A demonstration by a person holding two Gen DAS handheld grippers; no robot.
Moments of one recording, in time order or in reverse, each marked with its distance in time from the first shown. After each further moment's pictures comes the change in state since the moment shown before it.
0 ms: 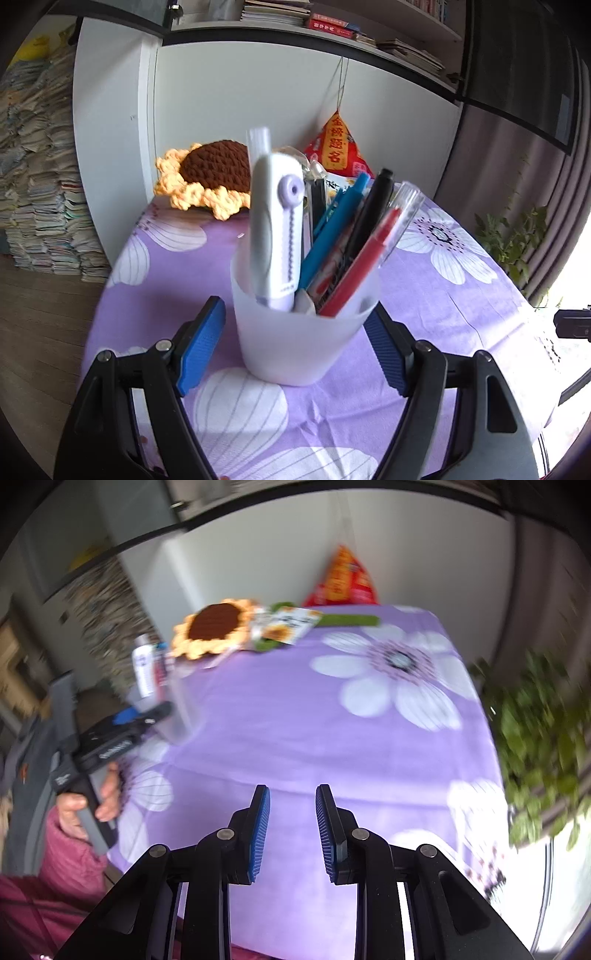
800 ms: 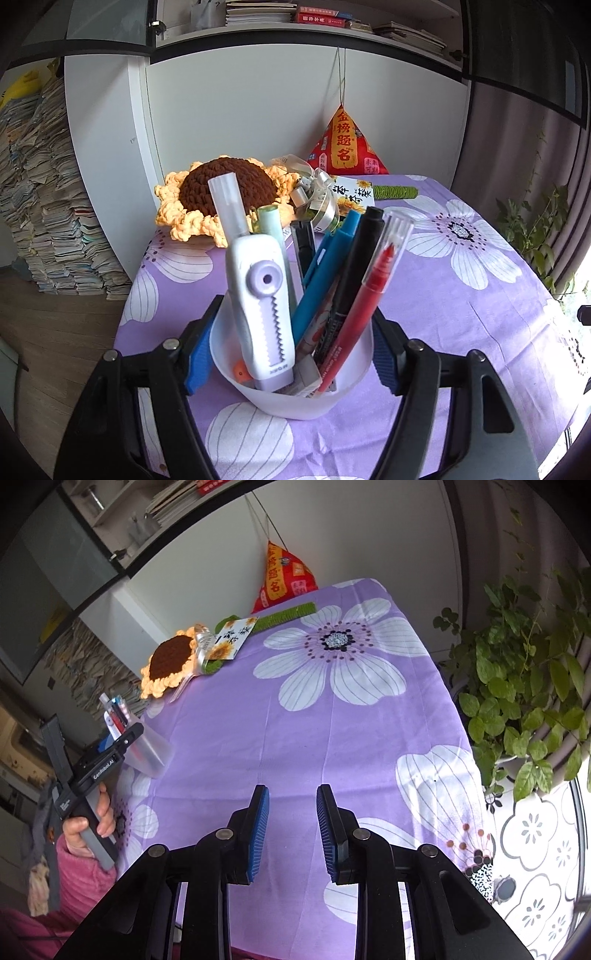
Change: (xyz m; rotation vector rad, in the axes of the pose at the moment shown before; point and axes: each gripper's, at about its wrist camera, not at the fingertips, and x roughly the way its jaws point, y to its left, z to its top) left arm 0.016 -0.017 0.024 0.091 0.026 0.102; right arm -0.004 -0.077 -0.004 0.229 0.002 0.069
